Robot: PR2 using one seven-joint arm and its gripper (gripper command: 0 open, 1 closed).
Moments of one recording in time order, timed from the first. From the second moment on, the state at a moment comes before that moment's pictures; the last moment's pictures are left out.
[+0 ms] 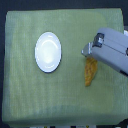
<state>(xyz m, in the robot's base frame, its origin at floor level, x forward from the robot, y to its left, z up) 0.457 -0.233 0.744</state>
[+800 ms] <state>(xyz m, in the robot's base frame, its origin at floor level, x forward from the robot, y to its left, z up) 0.445 -0.238 0.724</state>
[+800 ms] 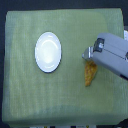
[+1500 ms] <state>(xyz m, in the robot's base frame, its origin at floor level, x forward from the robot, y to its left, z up) 0.445 -0.238 0.725</state>
